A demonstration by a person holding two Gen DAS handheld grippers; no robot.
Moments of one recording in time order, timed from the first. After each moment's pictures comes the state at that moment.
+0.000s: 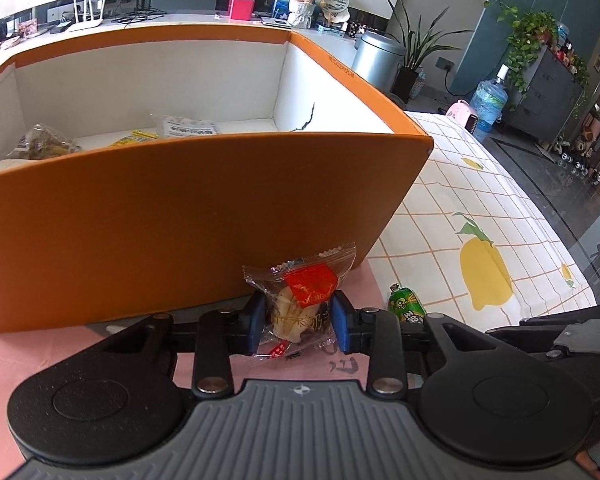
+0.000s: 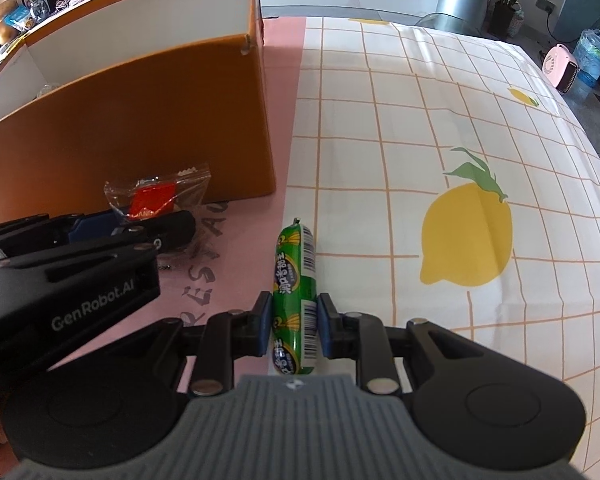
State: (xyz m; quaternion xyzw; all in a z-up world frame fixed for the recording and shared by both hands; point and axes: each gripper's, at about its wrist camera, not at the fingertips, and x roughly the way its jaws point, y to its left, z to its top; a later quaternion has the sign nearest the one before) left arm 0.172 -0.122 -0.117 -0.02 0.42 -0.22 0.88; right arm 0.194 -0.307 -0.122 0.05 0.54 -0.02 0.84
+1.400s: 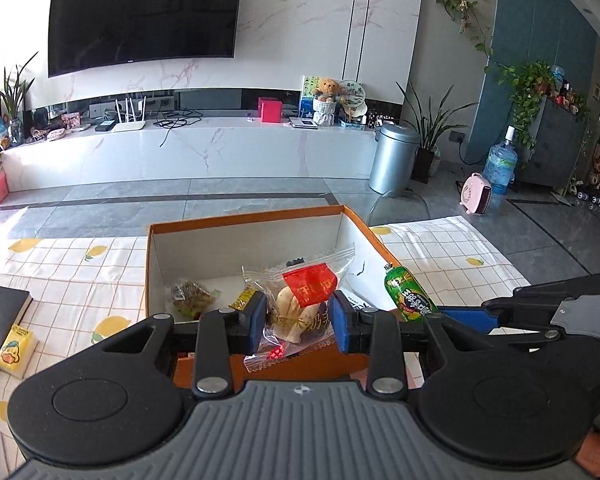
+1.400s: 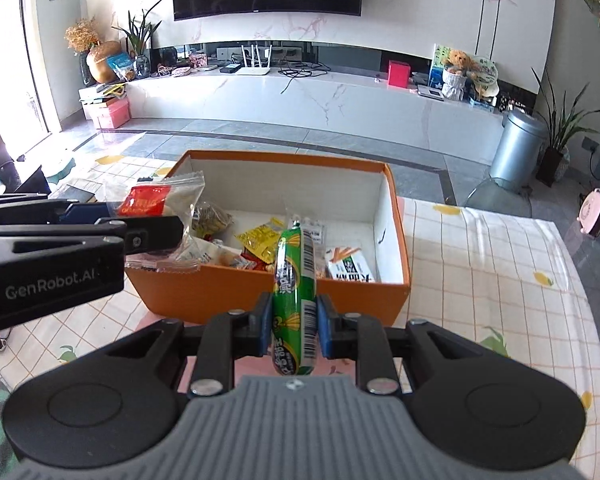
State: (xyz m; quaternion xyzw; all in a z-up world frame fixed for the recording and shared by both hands) left arm 0.140 -0.038 0.028 0.01 0.30 -0.19 0.94; right arm 0.159 -0.220 0.038 -0.02 0.37 0.07 0.92
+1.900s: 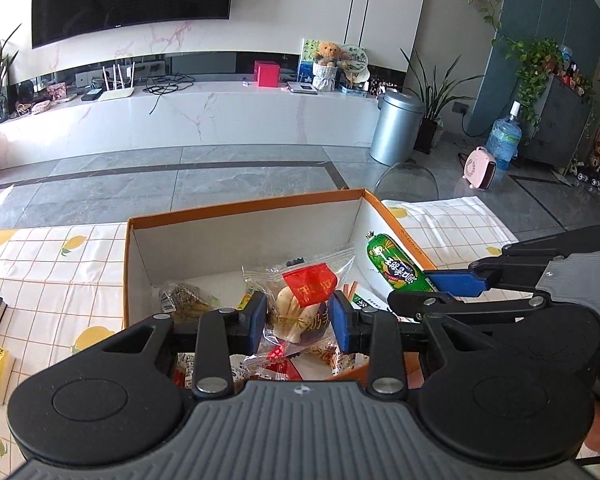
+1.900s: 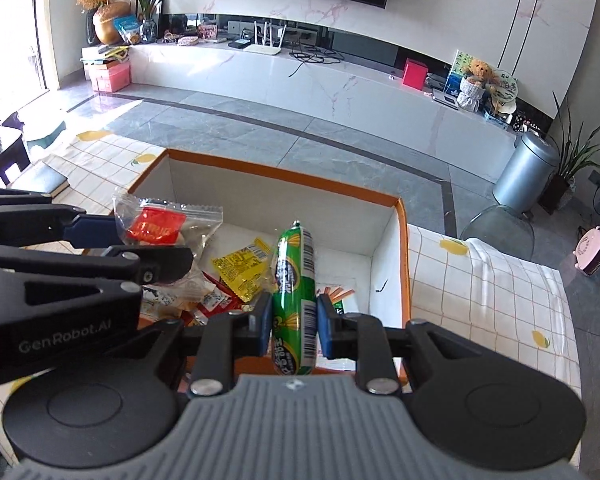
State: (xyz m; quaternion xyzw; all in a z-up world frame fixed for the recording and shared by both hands) left arm 0.219 -0.044 -0.002 0.01 0.36 -0.20 0.91; right arm 0.258 -0.207 0.023 -0.09 0.41 0.08 0.90
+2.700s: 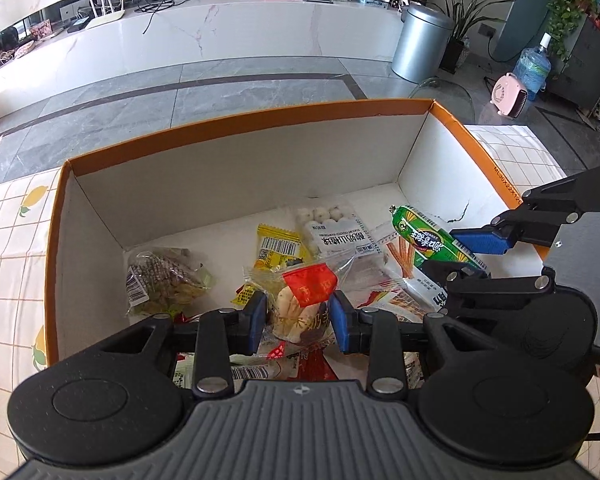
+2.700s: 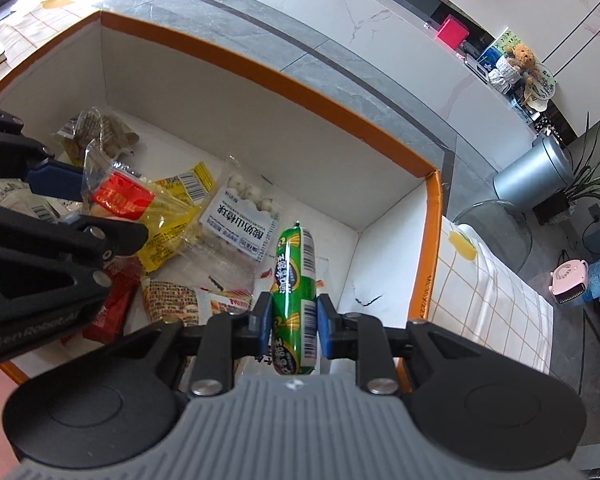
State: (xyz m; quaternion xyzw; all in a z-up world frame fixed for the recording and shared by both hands) left arm 0.296 -0.059 -0.071 0.05 0.48 -0.18 0.86; right arm 0.365 -0.202 -0.067 -0.23 0.51 0.08 0.83
